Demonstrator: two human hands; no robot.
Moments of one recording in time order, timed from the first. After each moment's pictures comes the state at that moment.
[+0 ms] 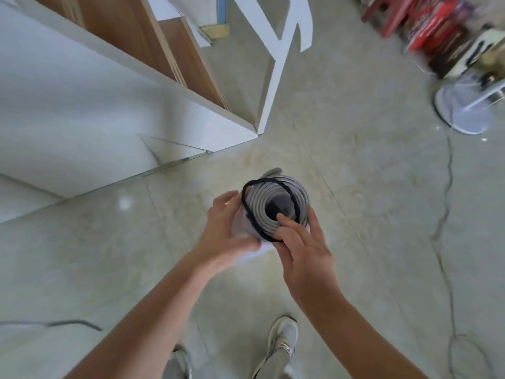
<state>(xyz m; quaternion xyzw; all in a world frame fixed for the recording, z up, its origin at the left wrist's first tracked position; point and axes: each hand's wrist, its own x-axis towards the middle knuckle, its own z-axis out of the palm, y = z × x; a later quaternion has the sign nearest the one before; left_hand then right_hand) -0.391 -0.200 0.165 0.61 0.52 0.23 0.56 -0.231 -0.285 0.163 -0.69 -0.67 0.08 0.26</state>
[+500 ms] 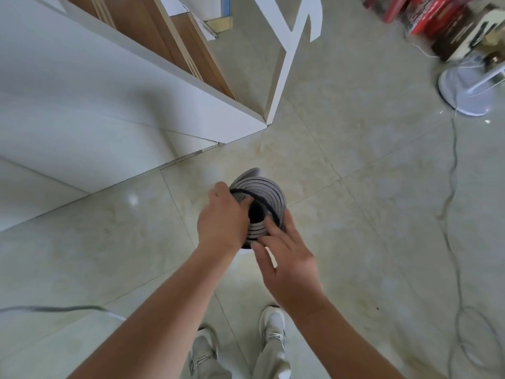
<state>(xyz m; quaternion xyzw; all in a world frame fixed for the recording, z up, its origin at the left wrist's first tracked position) -0.431 -0.205 0.191 0.64 0.71 0.07 0.31 -0.333 -0.314 0.182 -0.67 -0.67 0.08 0.30</state>
